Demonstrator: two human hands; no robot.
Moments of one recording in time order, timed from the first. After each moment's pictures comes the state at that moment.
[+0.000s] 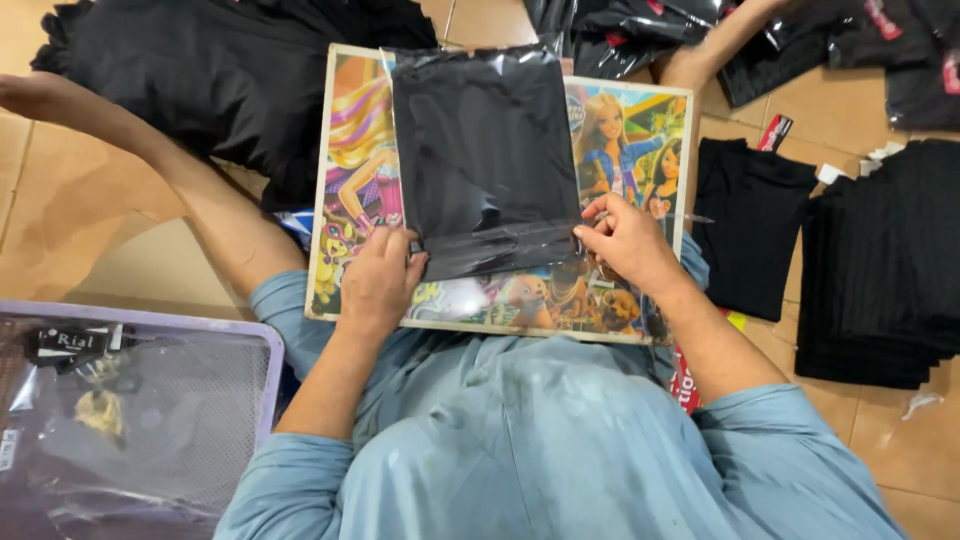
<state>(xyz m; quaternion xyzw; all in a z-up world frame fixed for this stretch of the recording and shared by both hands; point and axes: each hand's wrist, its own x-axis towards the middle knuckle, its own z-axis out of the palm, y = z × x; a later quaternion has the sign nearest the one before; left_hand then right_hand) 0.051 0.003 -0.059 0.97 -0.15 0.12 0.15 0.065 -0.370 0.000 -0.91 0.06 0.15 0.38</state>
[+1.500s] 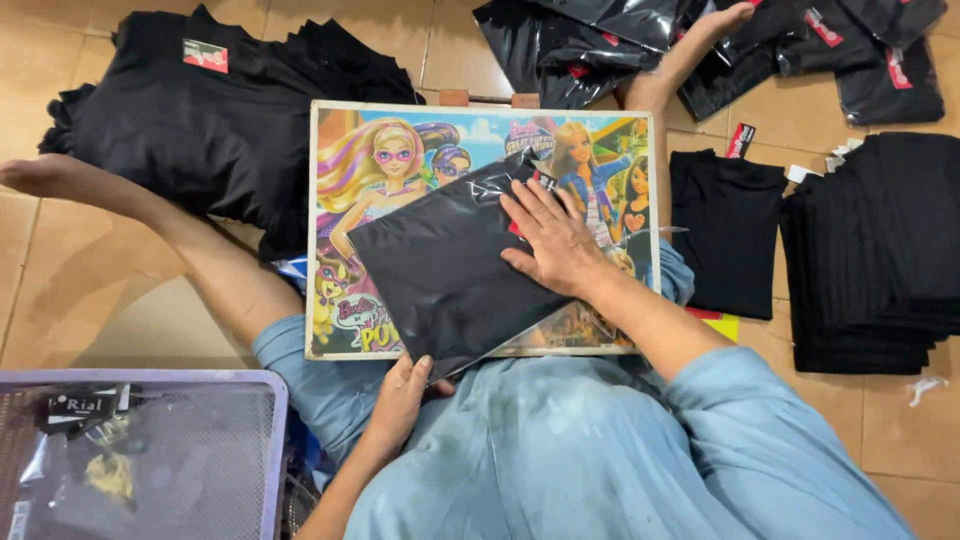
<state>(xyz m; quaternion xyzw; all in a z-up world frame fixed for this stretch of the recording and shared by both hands) -0.058 -0.012 -0.049 0.63 0.15 -0.29 0.71 0.094 -0.320 -0.009 -0.96 -0.24 0.02 0.11</state>
